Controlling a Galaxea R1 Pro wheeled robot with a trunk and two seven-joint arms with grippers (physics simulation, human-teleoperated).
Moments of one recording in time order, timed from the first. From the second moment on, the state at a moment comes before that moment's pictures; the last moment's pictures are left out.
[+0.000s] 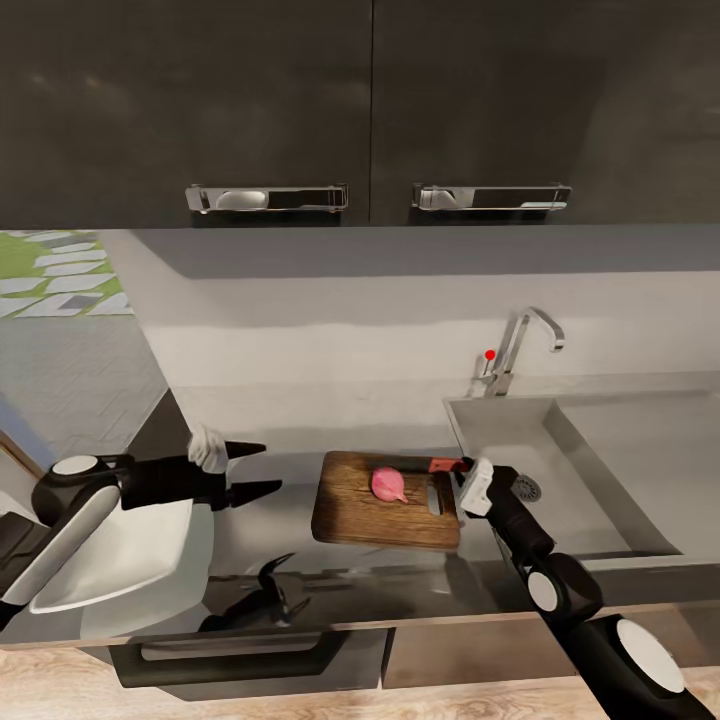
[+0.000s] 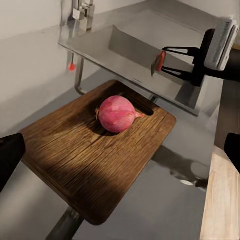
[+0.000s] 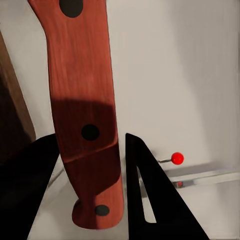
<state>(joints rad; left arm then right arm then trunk) -0.61 0.59 -0.37 -1.59 0.62 0.56 -0.78 -0.34 -0.26 0.31 -1.47 0.94 0.03 0.04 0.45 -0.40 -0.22</state>
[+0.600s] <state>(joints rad) -0.61 0.59 -0.41 -1.59 0.62 0.56 -0.78 -0.34 -0.20 0.32 -1.47 0.94 0.11 0.03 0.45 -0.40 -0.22</state>
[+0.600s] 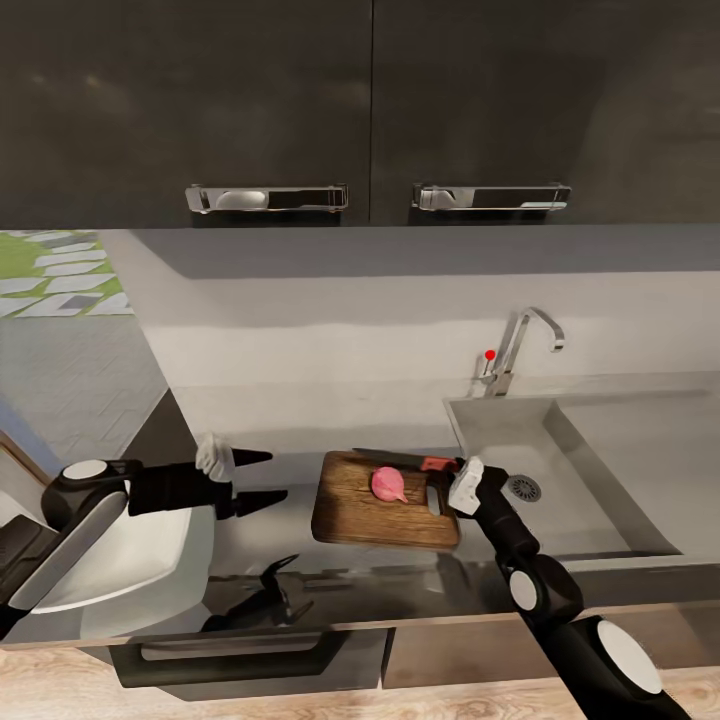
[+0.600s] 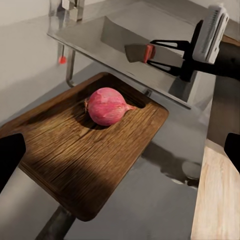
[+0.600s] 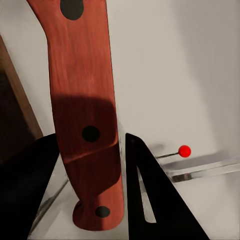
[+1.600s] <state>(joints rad) -0.61 0.59 -0.41 -1.59 0.62 0.56 -0.78 -0.34 -0.16 0.41 -1.47 0.98 0.13 0.02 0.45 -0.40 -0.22</state>
